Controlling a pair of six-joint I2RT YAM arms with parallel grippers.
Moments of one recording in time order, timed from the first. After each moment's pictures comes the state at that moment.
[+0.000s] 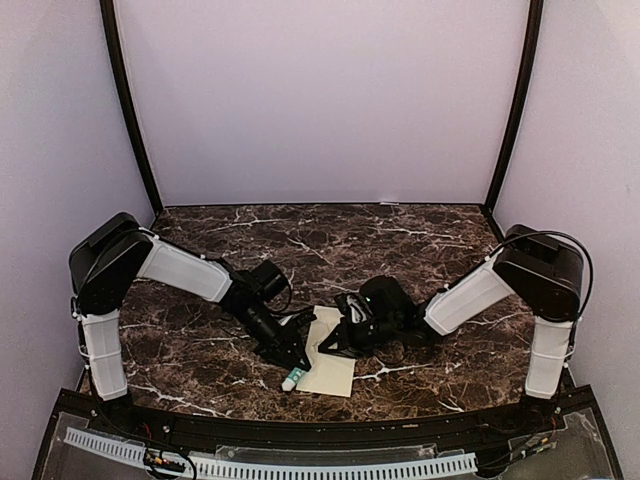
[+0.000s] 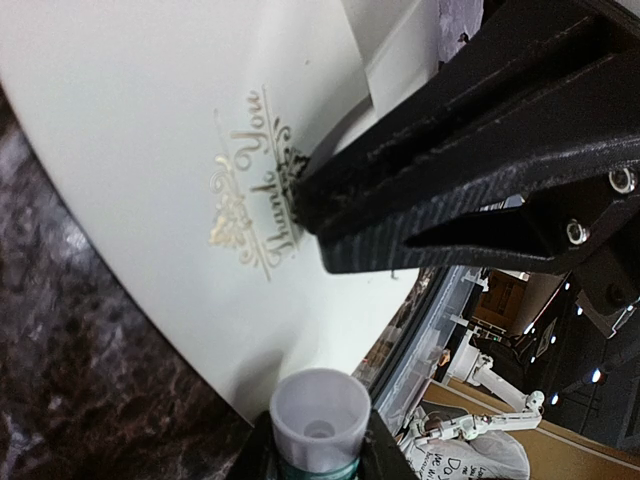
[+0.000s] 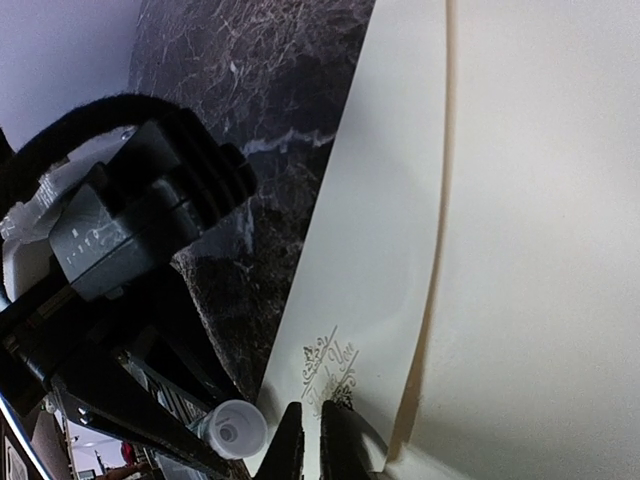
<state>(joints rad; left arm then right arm) -0.78 1.97 1.05 -0.41 0.90 -0.45 0.95 1.93 0.81 0.42 -0.45 0.97</state>
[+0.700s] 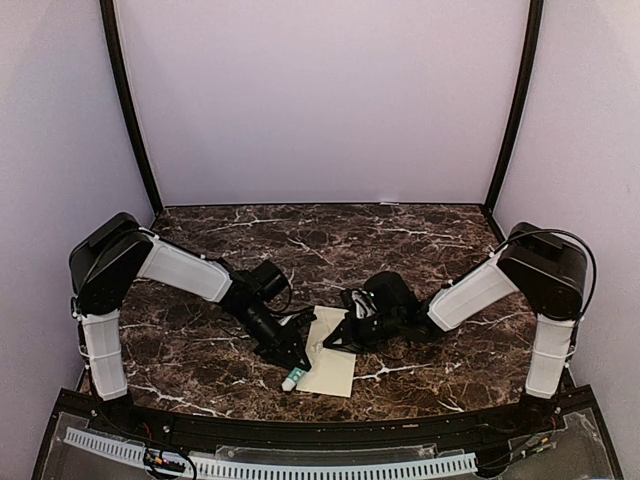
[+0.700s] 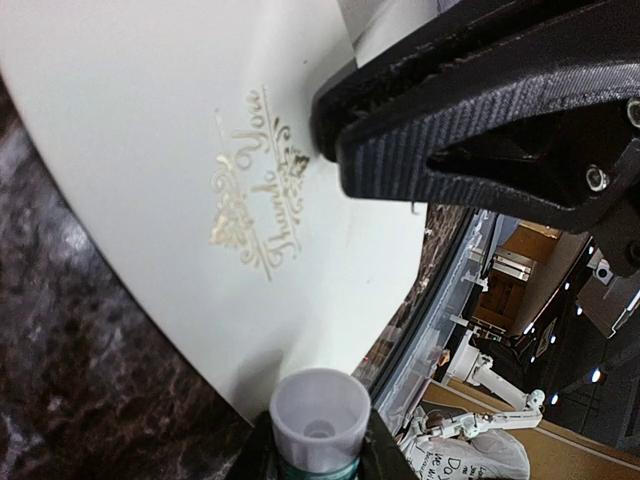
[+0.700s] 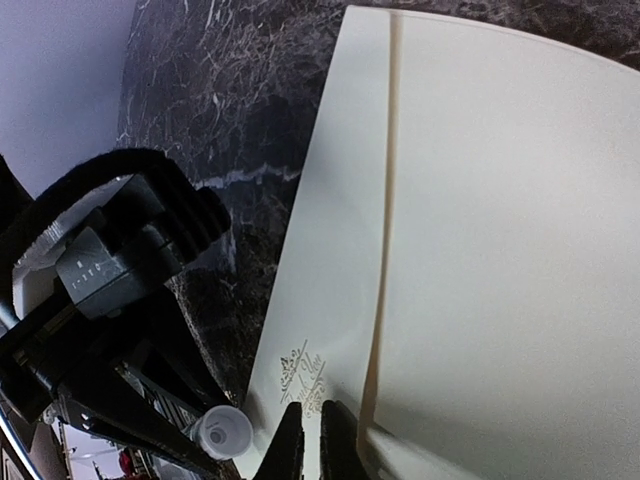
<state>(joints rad) -0.78 1.97 1.05 -0.41 0.90 -0.45 0.91 1.91 0.80 0.39 -0.44 0.95</state>
